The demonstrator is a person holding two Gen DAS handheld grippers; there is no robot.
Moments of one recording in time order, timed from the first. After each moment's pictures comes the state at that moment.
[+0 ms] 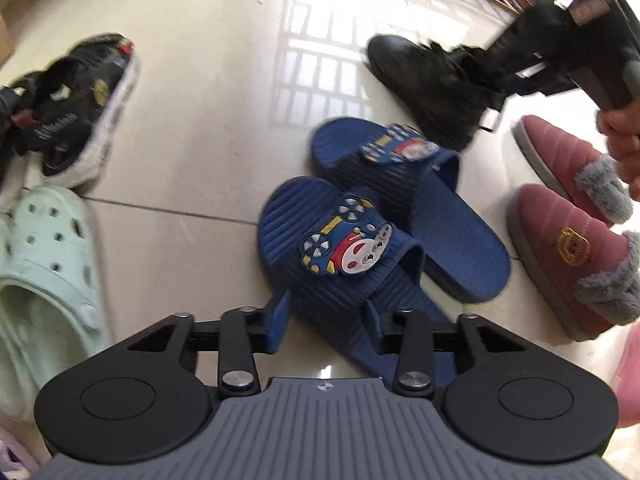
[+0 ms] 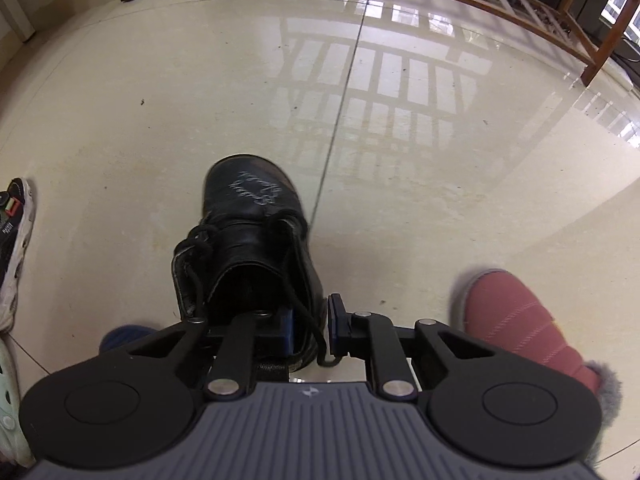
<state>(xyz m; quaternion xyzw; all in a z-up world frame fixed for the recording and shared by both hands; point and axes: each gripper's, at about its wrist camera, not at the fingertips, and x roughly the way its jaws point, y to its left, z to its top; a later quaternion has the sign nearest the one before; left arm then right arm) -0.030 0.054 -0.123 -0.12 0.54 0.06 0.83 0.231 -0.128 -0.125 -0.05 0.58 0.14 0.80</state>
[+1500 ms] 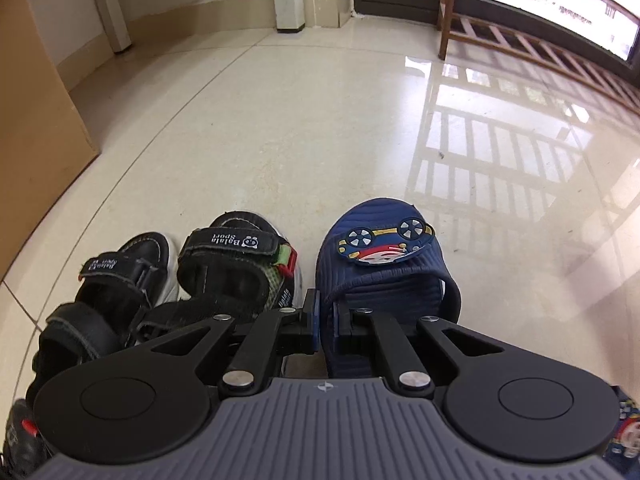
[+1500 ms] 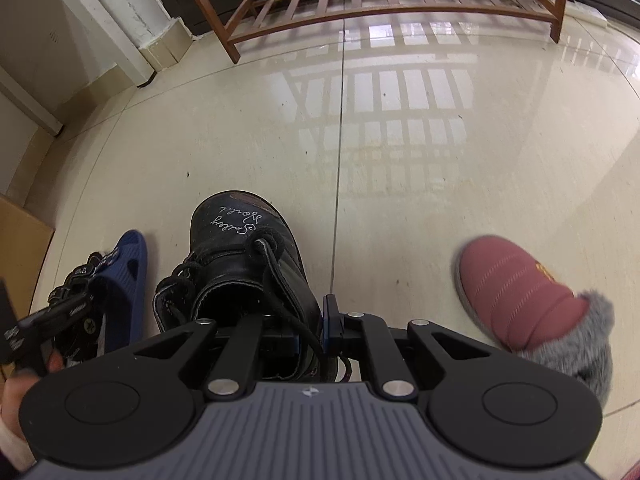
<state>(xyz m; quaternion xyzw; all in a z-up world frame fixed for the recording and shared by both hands) 0.117 0.197 -0.127 -0.05 0.46 0.20 0.86 0.195 -0.181 -0.060 0.10 0.55 0.15 0.81</state>
